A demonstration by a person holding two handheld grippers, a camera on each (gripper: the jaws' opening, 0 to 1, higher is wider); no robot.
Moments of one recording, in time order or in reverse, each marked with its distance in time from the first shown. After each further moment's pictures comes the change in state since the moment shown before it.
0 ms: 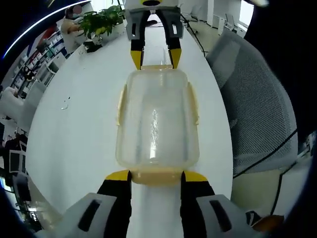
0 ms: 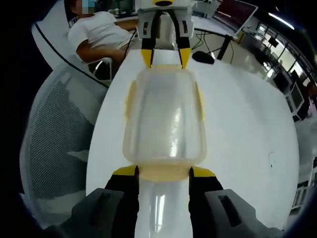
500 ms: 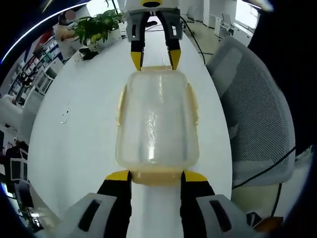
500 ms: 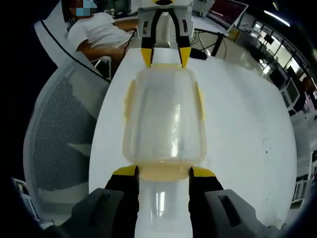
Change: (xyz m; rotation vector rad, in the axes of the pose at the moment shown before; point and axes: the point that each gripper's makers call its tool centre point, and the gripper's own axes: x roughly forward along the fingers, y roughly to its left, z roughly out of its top) left arm 0.007 0.008 0.045 0.041 -0.015 0.000; right arm -0.029 -0.001 -0.034 0.031 0.009 -0.027
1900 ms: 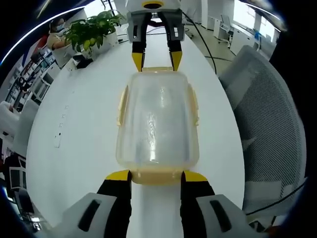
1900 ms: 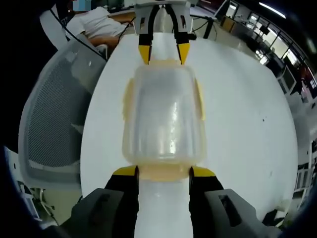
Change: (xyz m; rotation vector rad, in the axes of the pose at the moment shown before) left arm 0.065 0.020 0.074 0.007 -0.033 -0.012; right arm -0.018 -0.017 -0.096 0.037 0.067 -0.011
